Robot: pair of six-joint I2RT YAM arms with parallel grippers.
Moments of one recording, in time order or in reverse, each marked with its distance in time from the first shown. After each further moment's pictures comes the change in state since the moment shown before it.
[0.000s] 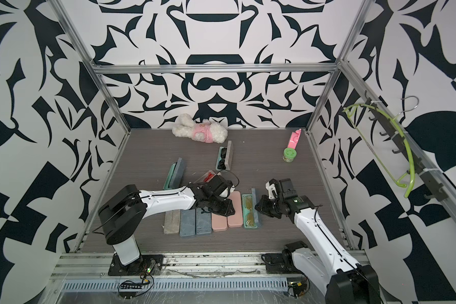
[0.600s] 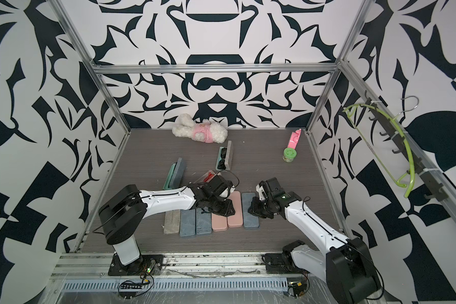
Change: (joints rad) left arm -0.001 0.001 0.000 0.000 0.002 0.000; right arm 0.144 0.161 0.000 0.098 0.041 0.060
